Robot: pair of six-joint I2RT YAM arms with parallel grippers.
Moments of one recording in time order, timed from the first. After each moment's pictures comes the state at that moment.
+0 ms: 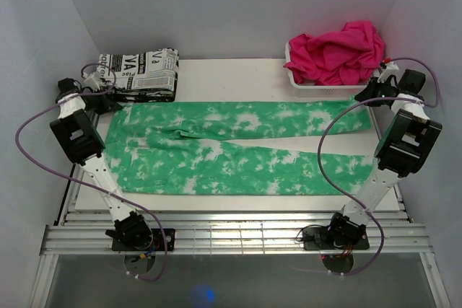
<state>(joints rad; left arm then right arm) 0.54 2.48 2.06 -0.63 0.83 0.23 -0.47 2.05 1.51 -0.24 -0.73 -0.27</state>
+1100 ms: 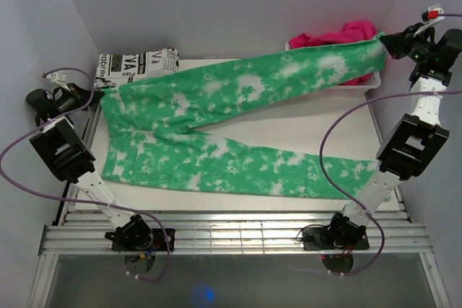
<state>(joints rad) 0.69 2.11 1.46 0.39 1.24 -0.23 -0.51 2.00 1.86 0.14 -1.00 0.01</state>
